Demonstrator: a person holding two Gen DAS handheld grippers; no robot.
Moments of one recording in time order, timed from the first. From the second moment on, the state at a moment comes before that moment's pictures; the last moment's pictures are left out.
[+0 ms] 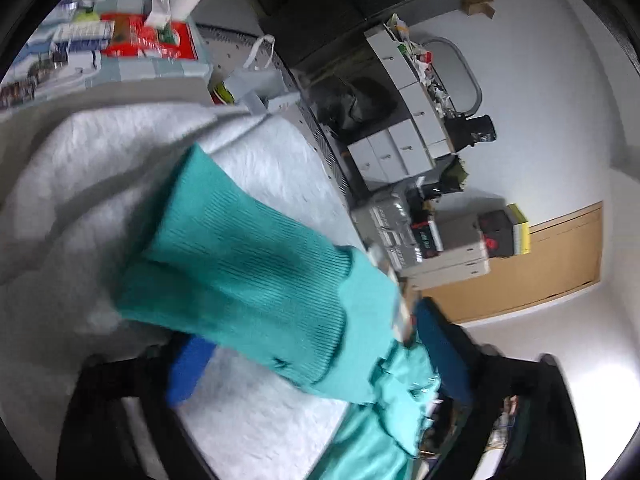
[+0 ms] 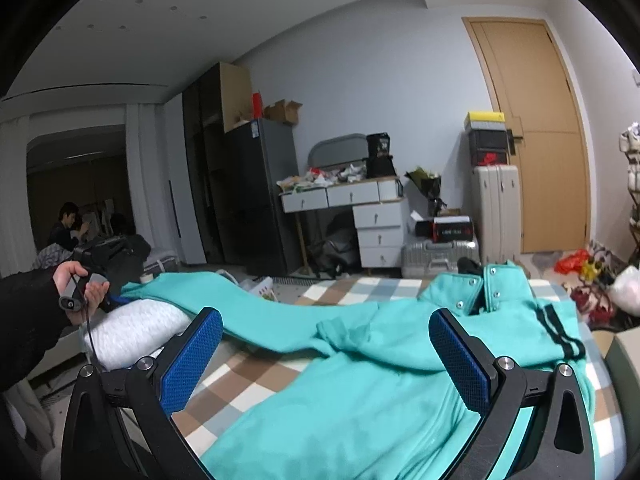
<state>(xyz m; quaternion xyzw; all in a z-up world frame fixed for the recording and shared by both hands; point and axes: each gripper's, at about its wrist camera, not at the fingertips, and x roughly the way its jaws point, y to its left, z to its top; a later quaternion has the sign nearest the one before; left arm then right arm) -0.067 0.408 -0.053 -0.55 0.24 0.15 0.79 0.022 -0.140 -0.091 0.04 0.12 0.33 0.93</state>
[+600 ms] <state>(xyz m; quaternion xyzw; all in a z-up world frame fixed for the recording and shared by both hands) -0.060 0.430 -0.074 -0.52 0.24 0.17 0.80 0.018 -0.129 -0.093 0.02 0.14 0.33 0.93</state>
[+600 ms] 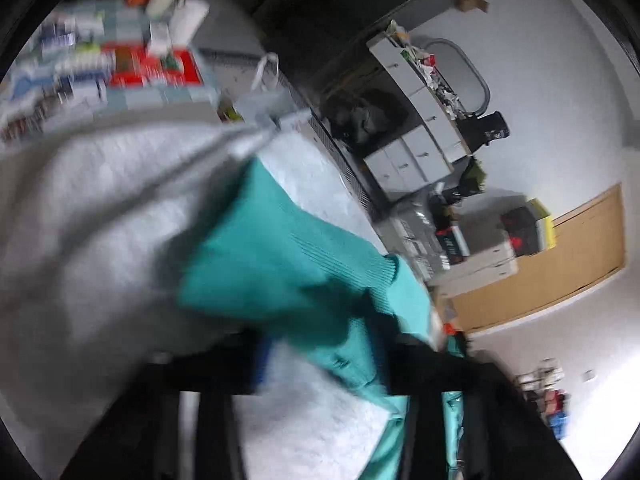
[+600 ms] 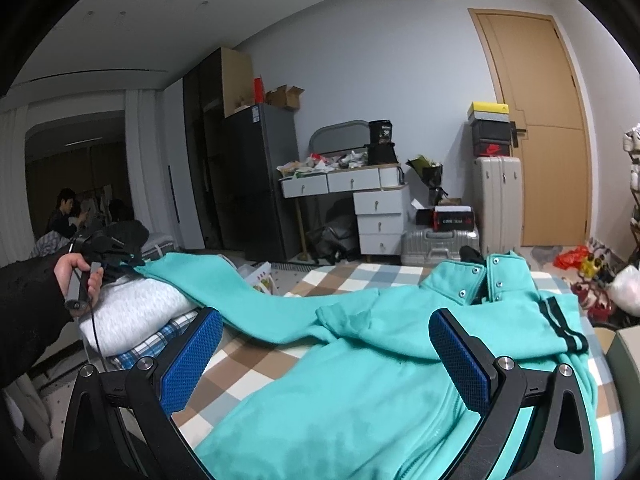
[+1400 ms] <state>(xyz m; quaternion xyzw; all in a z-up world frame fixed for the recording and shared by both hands) 0.053 0.186 0.139 -0.21 0.20 -0.03 0.96 0.048 -0.183 -0.090 0.08 0.17 0.19 0.96</state>
